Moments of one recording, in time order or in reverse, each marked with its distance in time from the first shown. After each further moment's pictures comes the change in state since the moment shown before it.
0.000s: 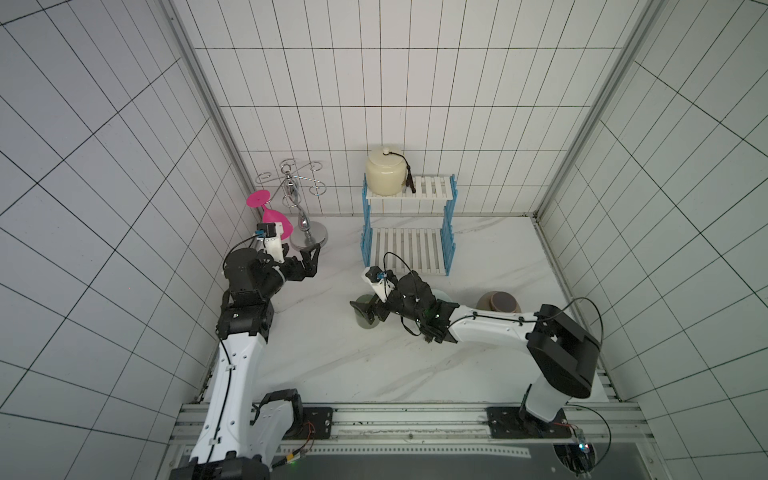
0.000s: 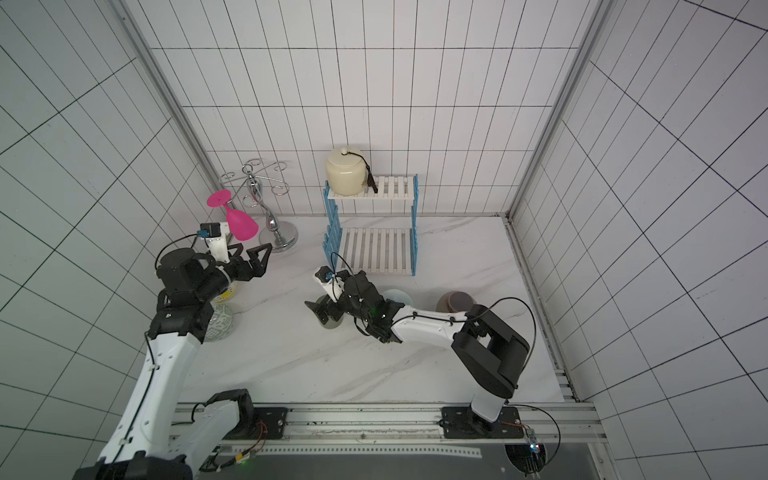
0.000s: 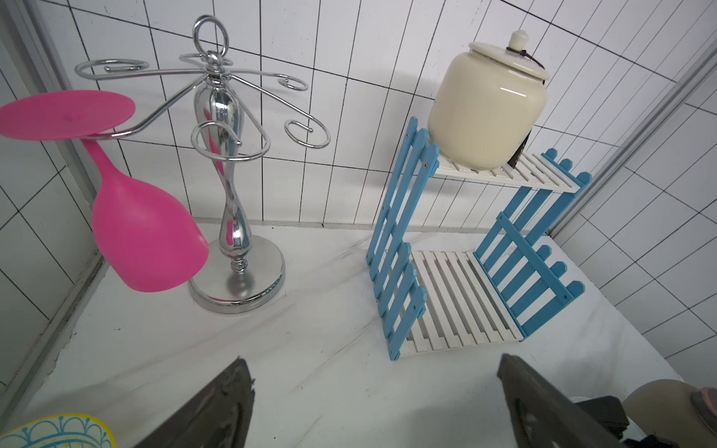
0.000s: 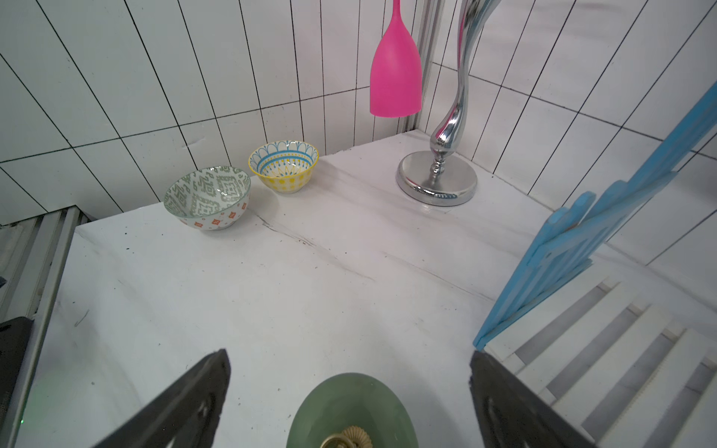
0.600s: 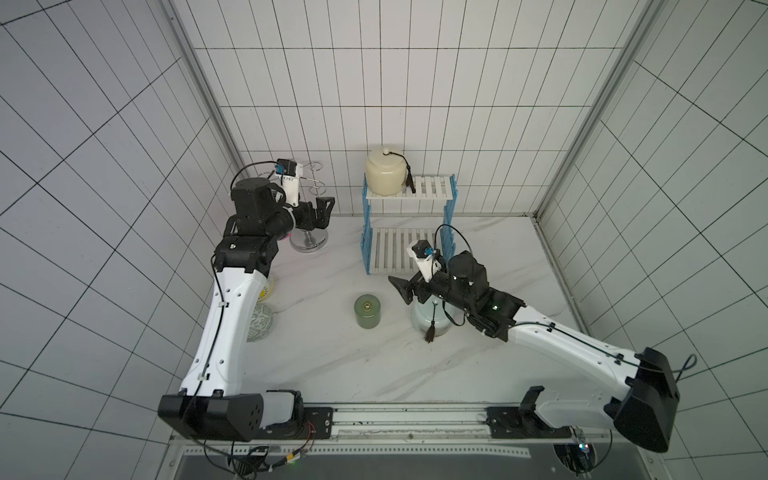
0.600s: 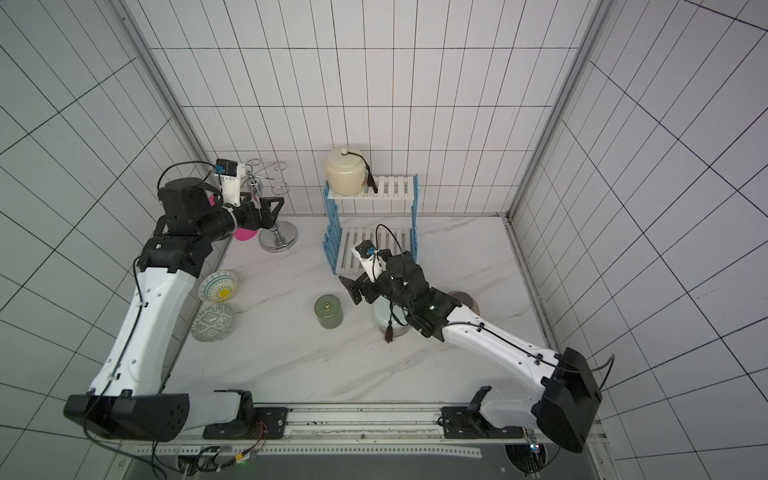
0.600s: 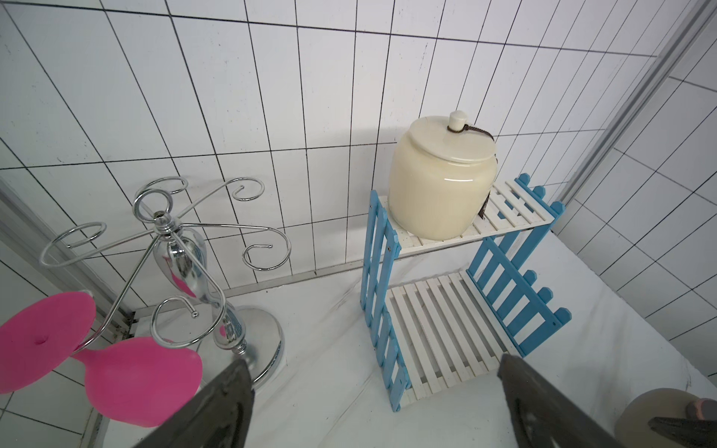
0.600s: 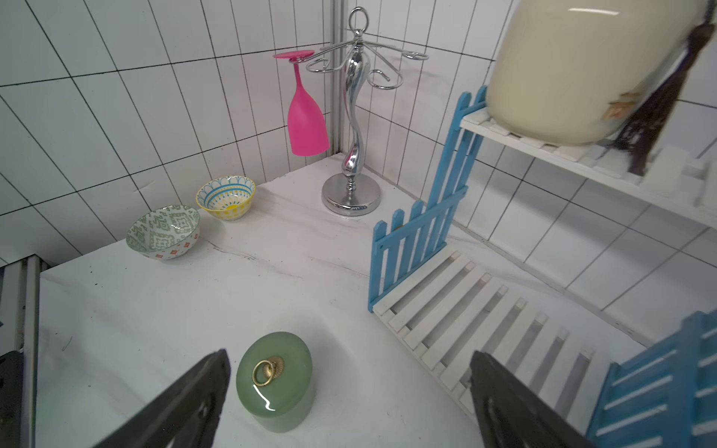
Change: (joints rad) left arm -0.199 0.420 0.722 -0.356 -0.145 0.146; right arm -0.153 -0.441 -0.006 -0.424 0.067 -0.003
